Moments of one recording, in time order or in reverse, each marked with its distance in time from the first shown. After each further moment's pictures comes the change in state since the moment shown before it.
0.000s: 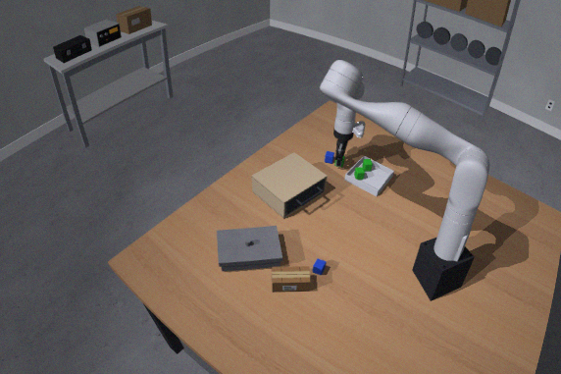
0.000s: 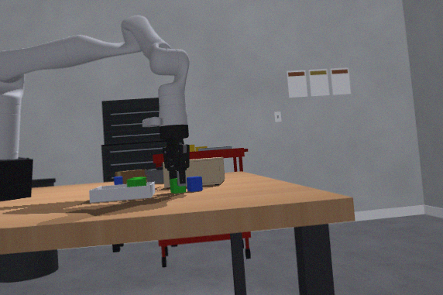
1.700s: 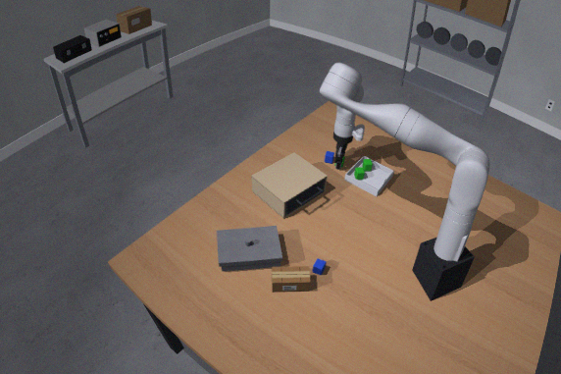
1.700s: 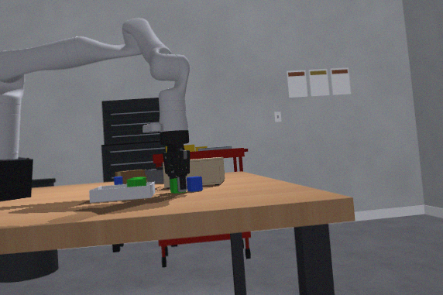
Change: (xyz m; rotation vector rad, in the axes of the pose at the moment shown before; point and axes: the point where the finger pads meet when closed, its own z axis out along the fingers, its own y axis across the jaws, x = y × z) arm 0.000 0.000 0.015 0.000 0.000 0.000
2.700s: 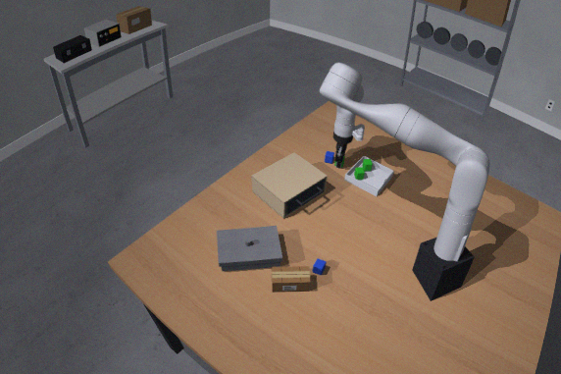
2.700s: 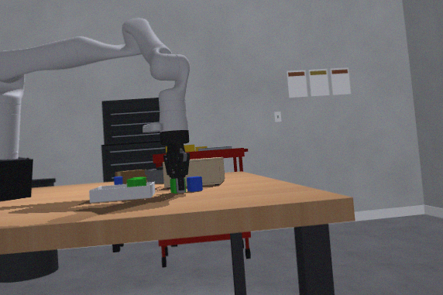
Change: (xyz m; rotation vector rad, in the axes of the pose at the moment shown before) arm 0.000 0.000 0.000 0.000 -0.001 0.000
